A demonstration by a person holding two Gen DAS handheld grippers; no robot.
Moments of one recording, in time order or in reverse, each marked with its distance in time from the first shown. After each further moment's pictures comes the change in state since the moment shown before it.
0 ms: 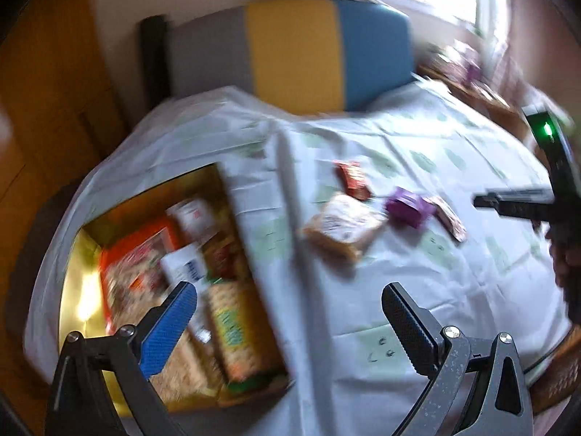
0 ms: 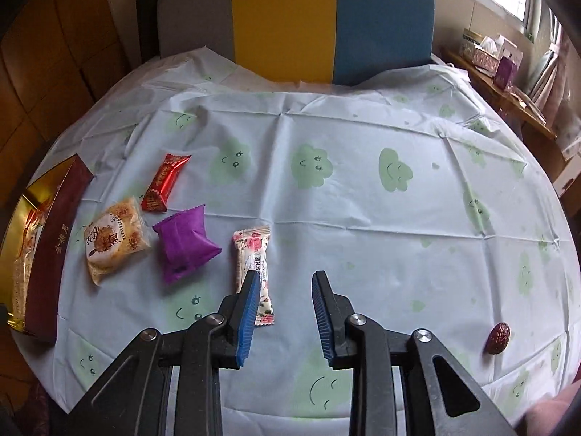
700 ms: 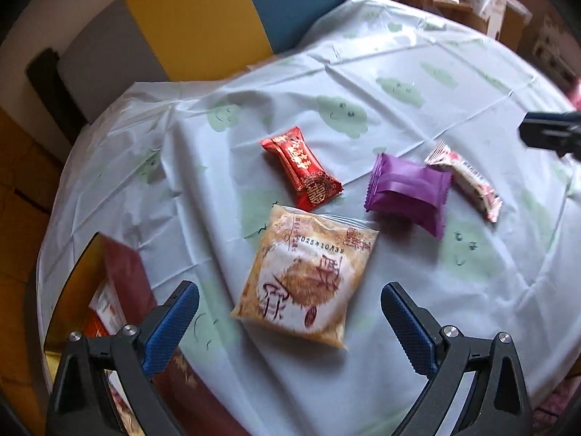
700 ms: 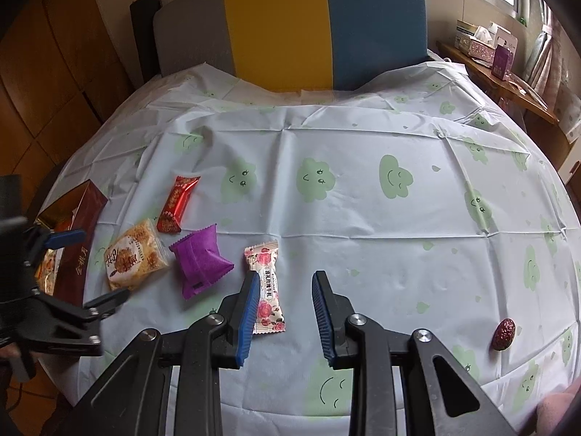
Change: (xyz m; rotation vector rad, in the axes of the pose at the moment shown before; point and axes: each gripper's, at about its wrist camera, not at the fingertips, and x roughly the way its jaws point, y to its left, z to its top) left arm 0.128 -0.058 0.063 0.331 0.223 -0.048; right arm -0.013 -0.011 0.009 0.069 -0.035 0.064
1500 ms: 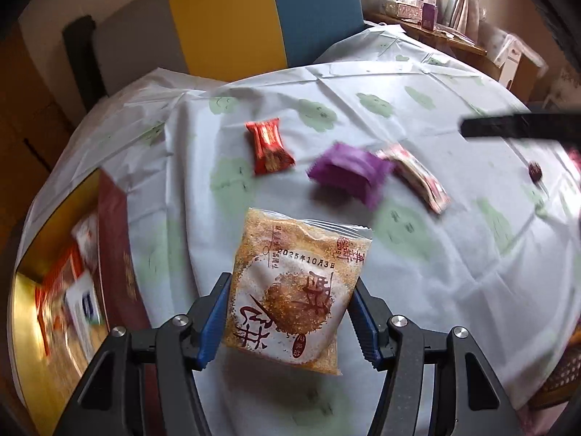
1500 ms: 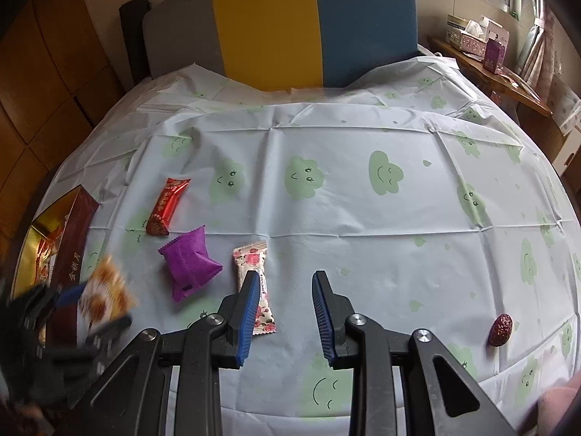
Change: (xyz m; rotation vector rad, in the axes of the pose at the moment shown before) left arm -0.036 -0.038 -0.059 -0.193 -0.100 -0.031; right arm 0.003 -0.005 -0.001 0.029 0.008 -0.026
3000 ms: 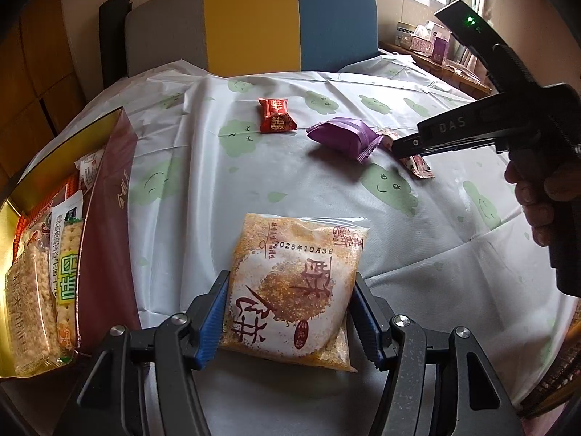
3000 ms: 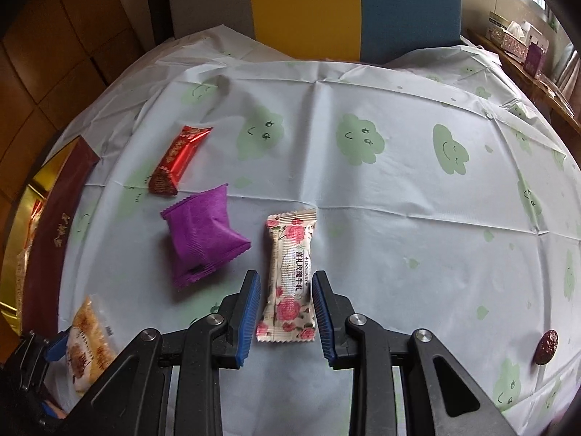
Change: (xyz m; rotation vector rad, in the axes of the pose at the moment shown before) left arm -0.002 -0.002 -0.060 -0.144 -0.110 -0.046; right arm 0.059 0.031 -0.014 -0.108 0.095 0.049
